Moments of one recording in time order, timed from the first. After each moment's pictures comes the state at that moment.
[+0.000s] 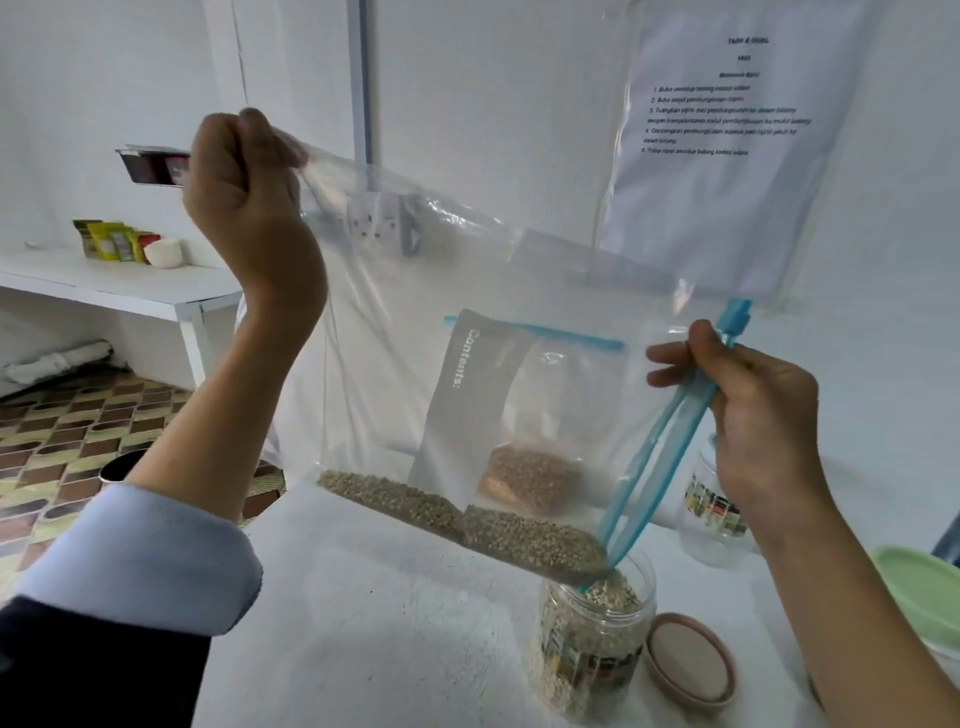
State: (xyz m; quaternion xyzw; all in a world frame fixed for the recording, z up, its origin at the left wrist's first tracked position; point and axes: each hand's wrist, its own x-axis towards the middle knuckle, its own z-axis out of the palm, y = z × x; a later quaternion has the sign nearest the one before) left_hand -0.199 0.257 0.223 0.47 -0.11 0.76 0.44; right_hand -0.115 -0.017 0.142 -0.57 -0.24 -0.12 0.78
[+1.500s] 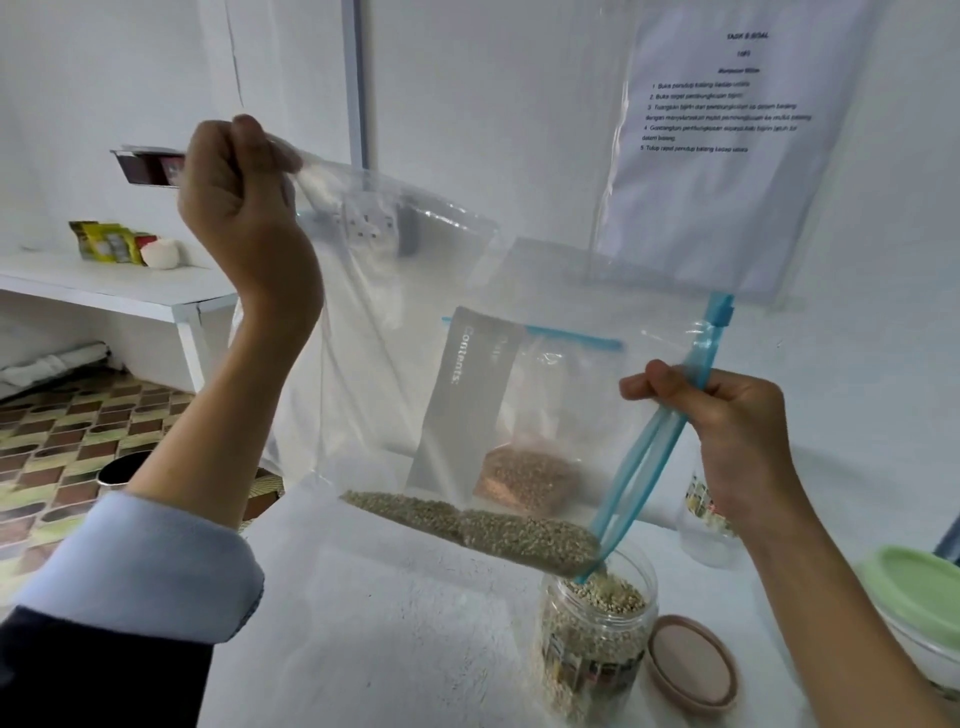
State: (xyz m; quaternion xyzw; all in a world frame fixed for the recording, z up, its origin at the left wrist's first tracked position) left_hand -0.195 0.258 0.221 0.47 -0.10 0.77 0.42; right_hand -0.103 -0.012 0.127 -0.62 -0.24 -0.08 0.74
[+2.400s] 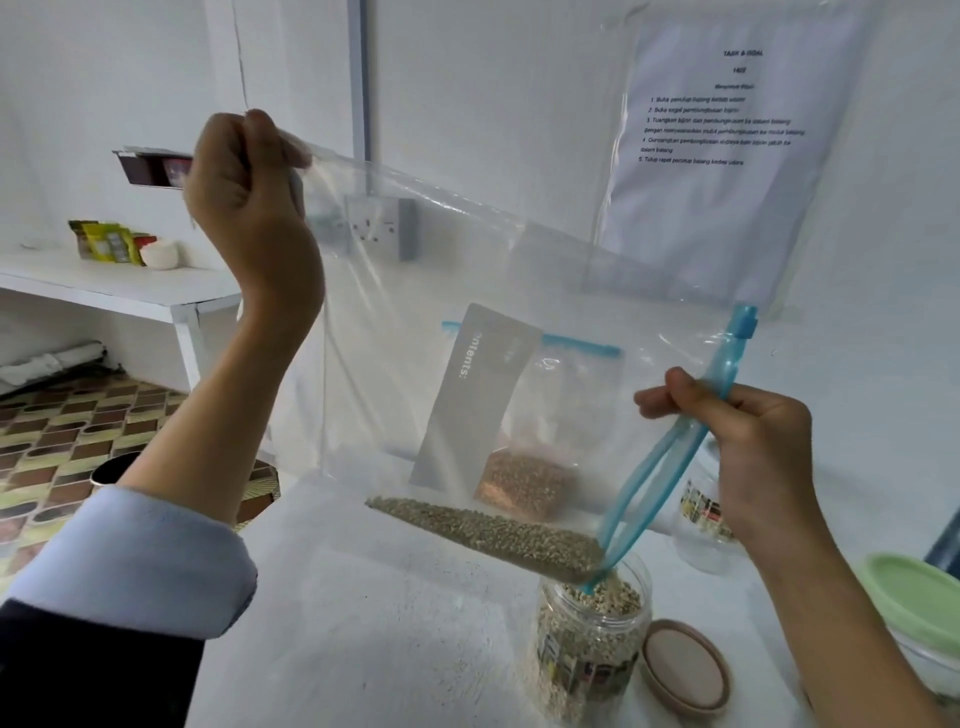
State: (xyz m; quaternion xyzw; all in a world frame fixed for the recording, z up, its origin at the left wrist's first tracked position) left_hand -0.200 0.261 0.224 0.49 -0.11 0.75 0.43; right_hand -0.121 -0.025 0.129 -0.62 -0.24 -0.10 0.74
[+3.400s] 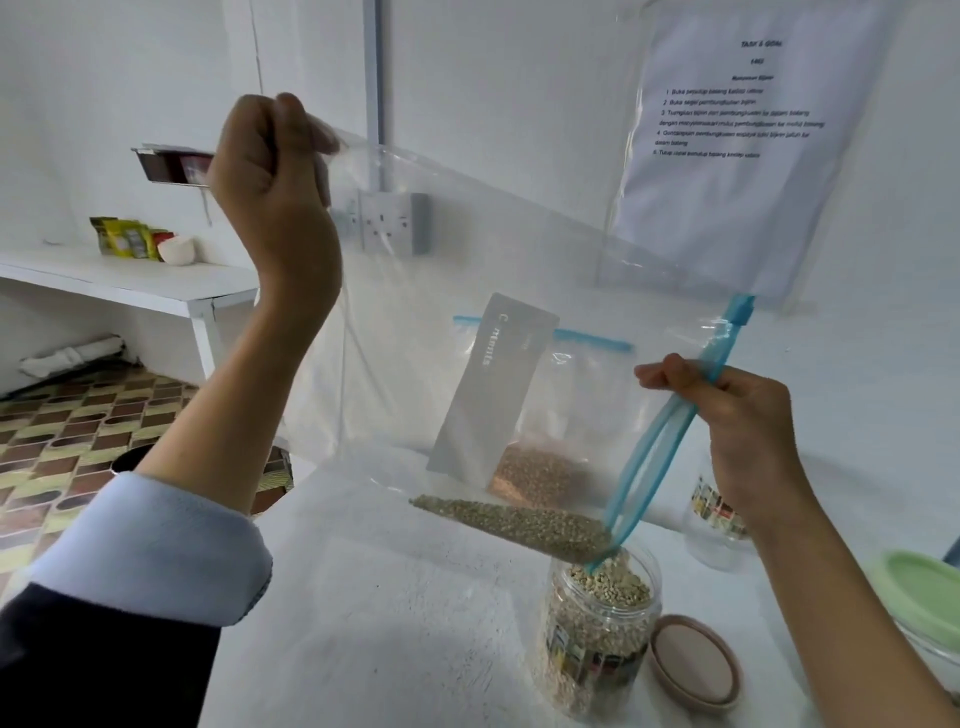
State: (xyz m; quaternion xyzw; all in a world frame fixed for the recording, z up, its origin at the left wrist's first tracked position) left_hand -0.207 0.256 0.227 0.51 -0.12 0.74 0.43; right_hand -0.099 -0.016 0.128 -0.62 -0.25 -0.06 0.74
